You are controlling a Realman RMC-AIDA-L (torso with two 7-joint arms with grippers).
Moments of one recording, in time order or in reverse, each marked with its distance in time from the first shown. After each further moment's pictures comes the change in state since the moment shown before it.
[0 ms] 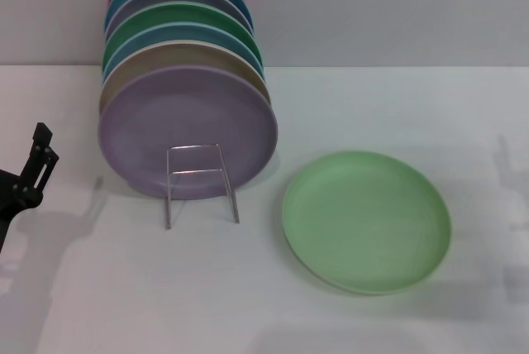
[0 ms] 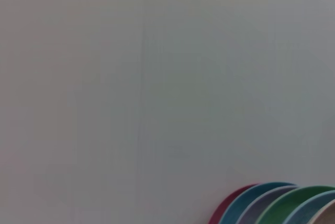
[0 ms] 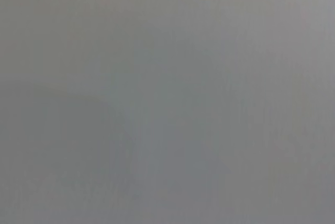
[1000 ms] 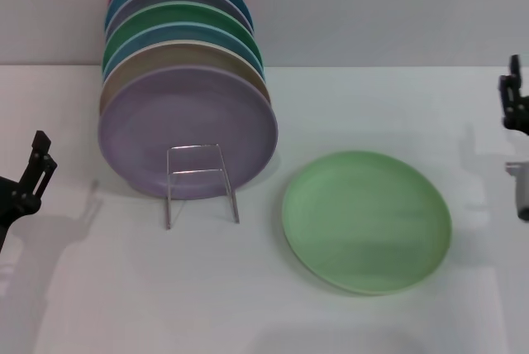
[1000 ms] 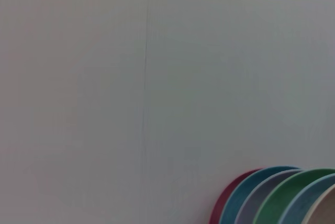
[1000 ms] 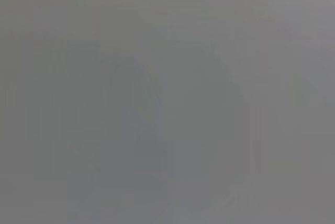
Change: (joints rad) left arm 0.007 0.003 -0.002 0.007 0.004 -0.023 0.007; right arm -0.039 -0.012 0.183 0.417 0.003 0.302 -0.376
